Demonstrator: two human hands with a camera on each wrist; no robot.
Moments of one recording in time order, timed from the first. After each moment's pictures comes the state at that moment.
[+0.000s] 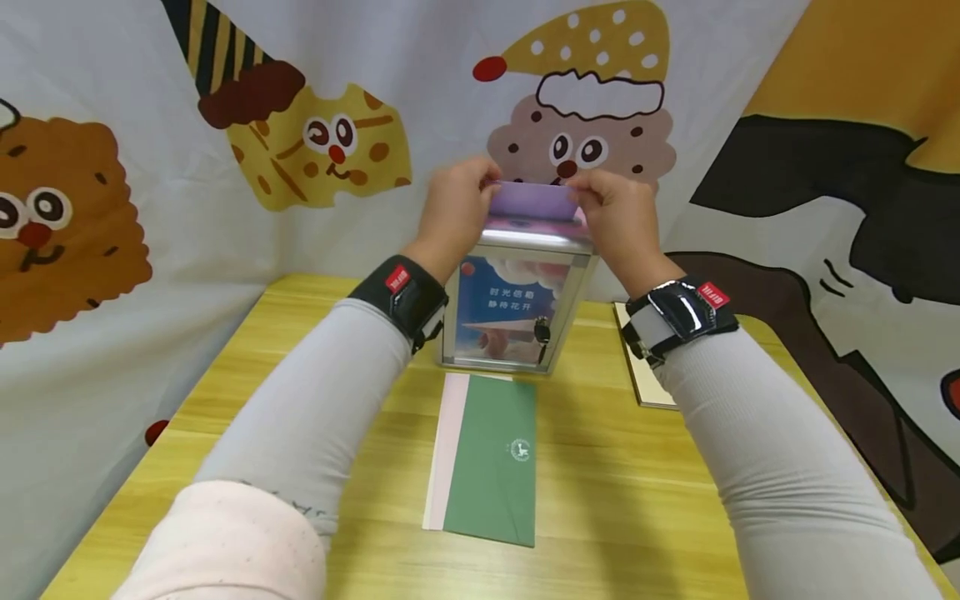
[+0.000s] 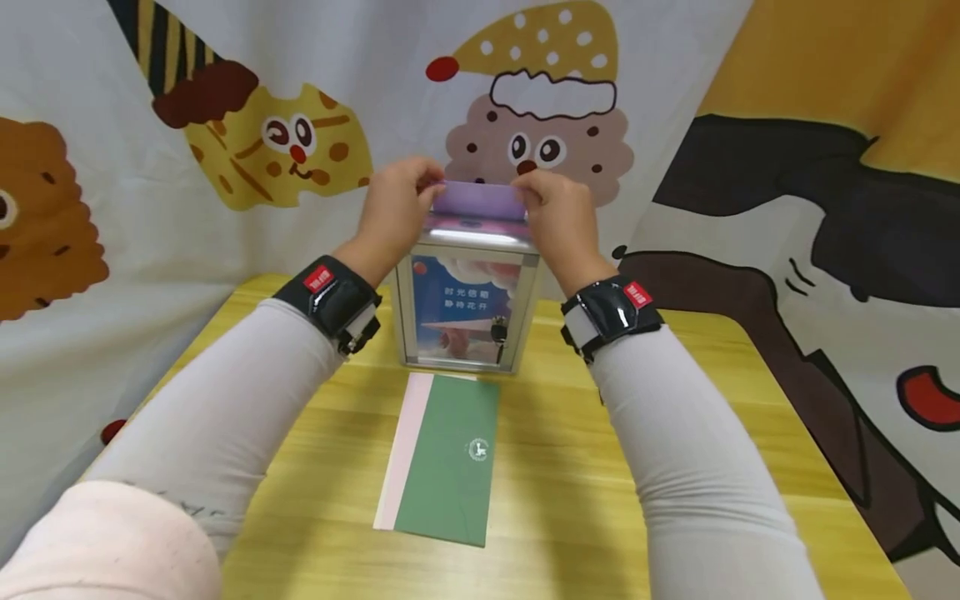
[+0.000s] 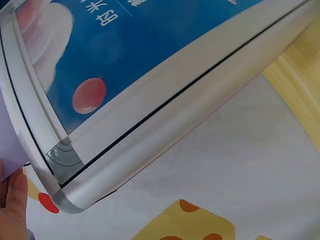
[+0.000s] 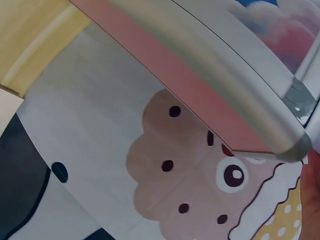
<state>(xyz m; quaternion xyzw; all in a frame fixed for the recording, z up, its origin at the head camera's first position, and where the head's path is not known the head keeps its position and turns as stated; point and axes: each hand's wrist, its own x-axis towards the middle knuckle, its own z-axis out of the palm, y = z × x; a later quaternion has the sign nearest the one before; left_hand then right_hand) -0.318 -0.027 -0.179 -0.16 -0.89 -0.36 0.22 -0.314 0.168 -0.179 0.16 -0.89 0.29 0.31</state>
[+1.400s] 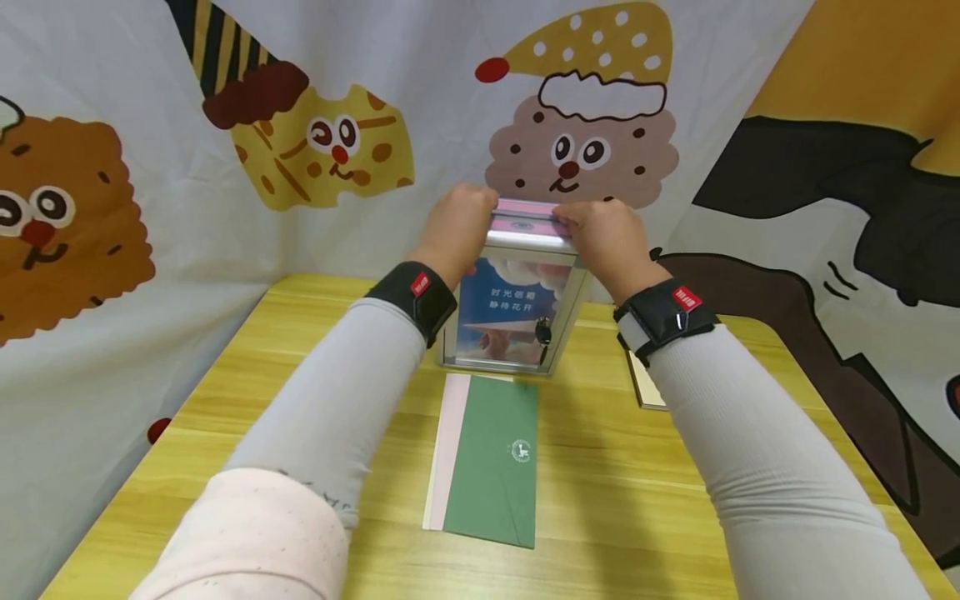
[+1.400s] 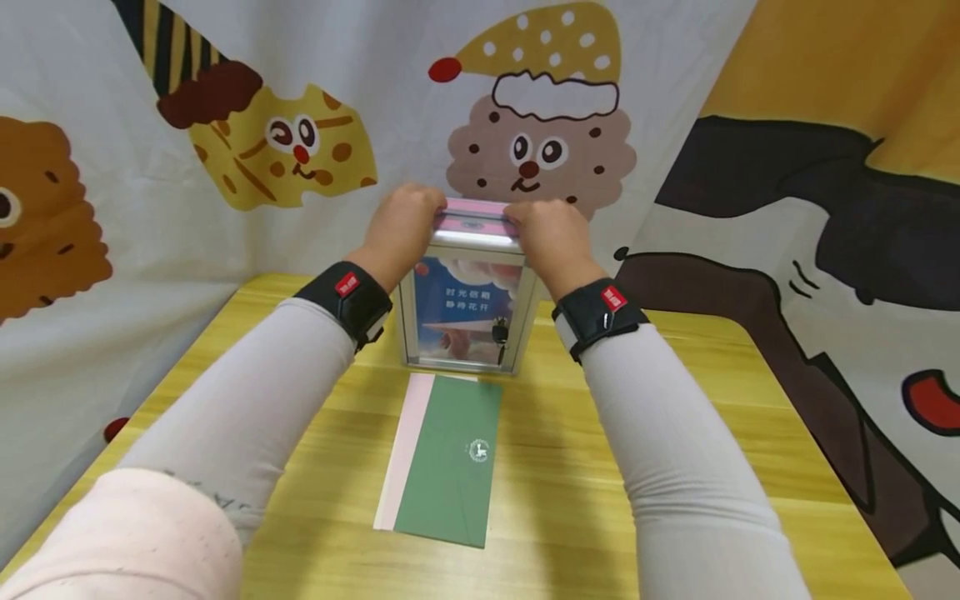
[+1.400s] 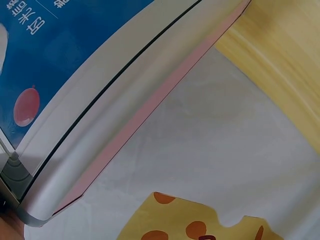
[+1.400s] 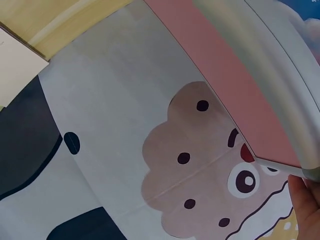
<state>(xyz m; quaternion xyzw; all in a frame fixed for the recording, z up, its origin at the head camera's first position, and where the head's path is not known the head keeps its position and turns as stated) -0.324 -0.028 -0.197 -0.19 -0.96 -0.12 0.17 -0.315 0.169 -0.198 0.21 -0.94 0.10 0.27</state>
